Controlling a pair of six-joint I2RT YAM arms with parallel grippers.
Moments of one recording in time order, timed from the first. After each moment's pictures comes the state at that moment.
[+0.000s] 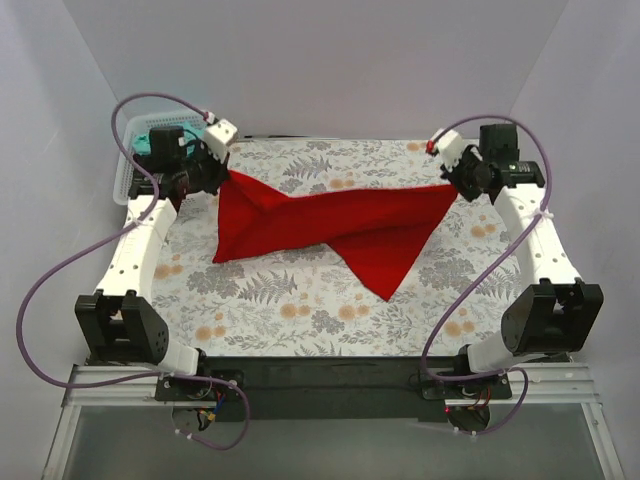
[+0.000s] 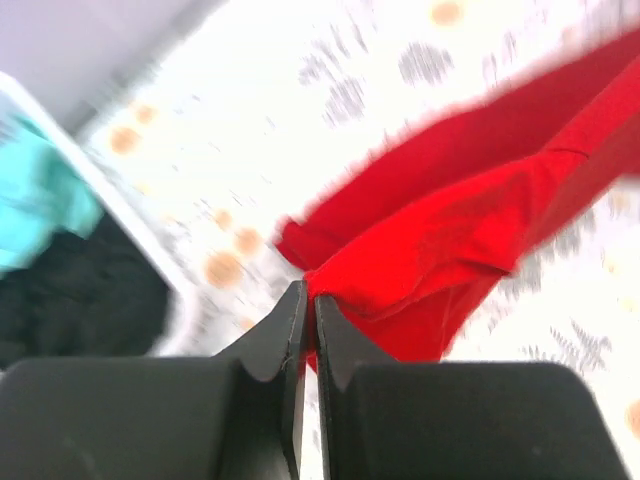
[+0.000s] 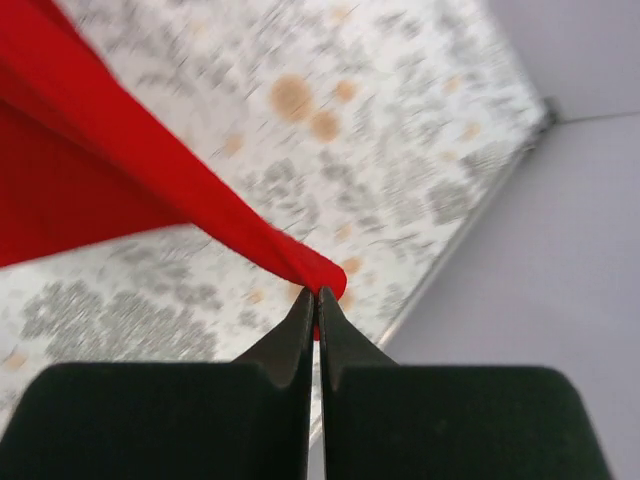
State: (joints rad) left arm -0.06 1.45 1.37 -0.57 0.44 0.52; right arm 0.05 1.48 1.42 -0.81 -0.18 -0.82
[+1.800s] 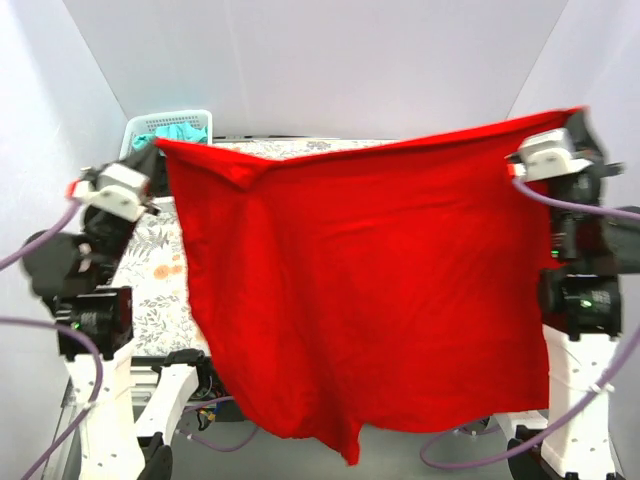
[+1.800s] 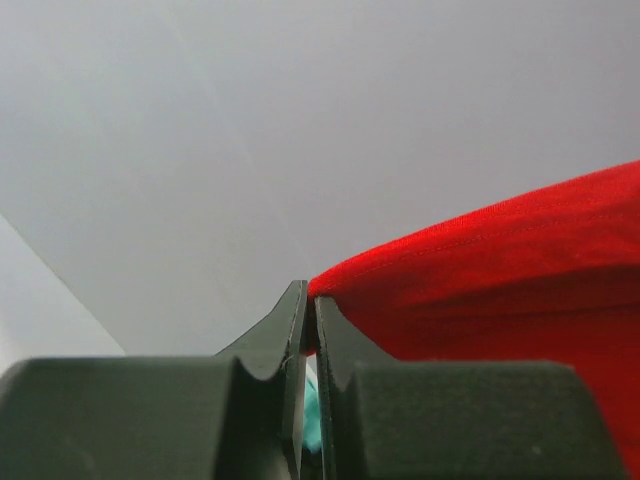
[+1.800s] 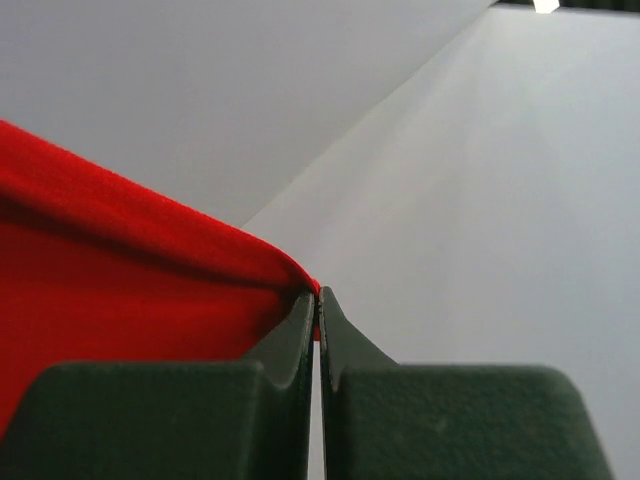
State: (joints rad) left arm 0.04 0.76 1.41 -0.15 0.43 0.29; right arm 0.04 0.80 1.41 -0.12 0.00 -0.92
